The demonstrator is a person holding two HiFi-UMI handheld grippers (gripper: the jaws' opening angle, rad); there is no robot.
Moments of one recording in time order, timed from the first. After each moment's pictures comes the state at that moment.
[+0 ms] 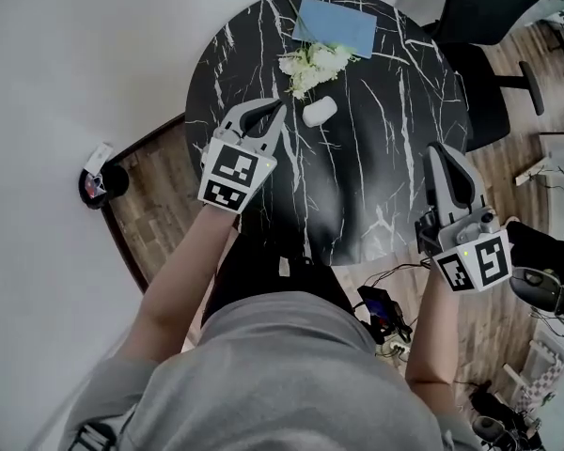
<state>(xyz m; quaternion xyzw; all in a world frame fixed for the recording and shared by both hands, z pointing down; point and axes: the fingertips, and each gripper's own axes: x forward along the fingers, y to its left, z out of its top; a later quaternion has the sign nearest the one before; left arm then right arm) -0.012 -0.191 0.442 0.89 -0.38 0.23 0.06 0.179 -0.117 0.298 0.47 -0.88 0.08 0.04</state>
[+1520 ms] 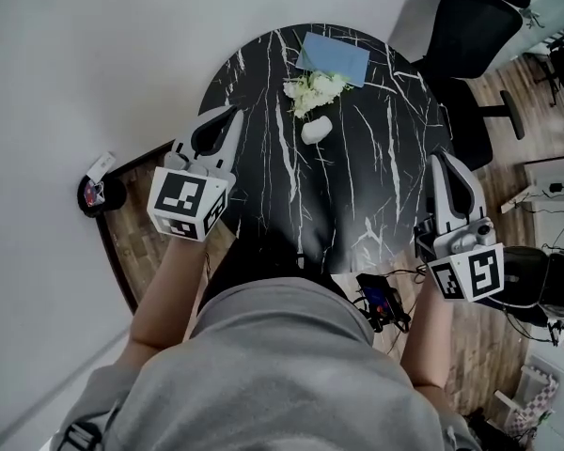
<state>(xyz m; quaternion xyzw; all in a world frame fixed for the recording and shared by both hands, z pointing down) -0.088 -0.148 0.309 0.87 -0.49 0.12 0.03 0.173 -0.080 0.220 0.48 -0.88 -0.03 0.02</state>
